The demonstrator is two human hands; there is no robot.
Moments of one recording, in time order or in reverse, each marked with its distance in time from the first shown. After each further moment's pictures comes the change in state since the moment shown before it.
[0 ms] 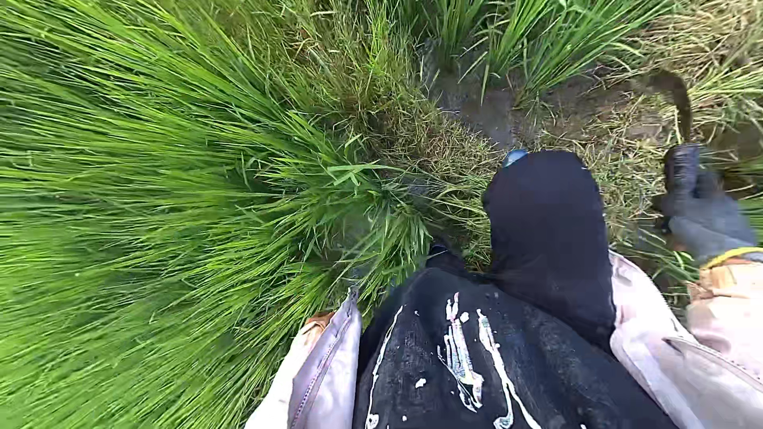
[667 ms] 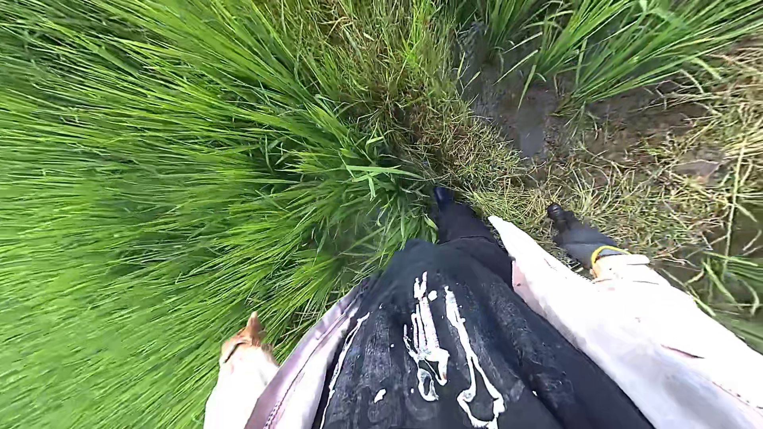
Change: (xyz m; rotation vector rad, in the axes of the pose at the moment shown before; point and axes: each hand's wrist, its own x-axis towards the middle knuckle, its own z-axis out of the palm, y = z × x) left_hand -0.117 0.024 -0.121 -0.365 0.542 -0.486; right_hand 0.065 -0.061 0.165 -0.613 -0.567 -0.176
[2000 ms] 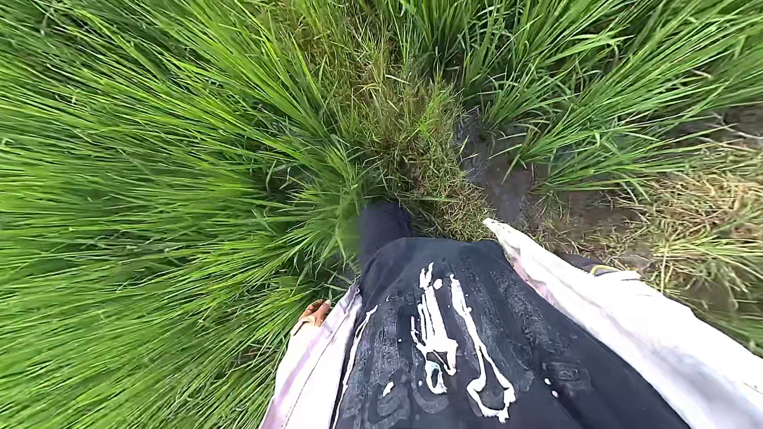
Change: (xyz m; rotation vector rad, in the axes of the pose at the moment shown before) left_hand 0.004 0.090 0.172 -0.391 -0.502 0.127; right_hand -0.006 -0.040 -0.145 -0.191 0.158 -0.320
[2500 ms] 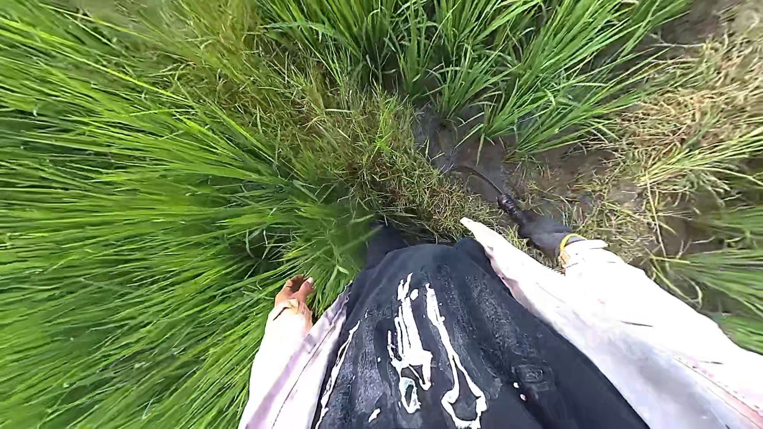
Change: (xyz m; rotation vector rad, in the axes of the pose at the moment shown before) left_hand 0.036 0.248 -0.059 0.096 -0.005 0.354; right_hand 0.045 -0.058 0.005 0.605 -0.061 0.324
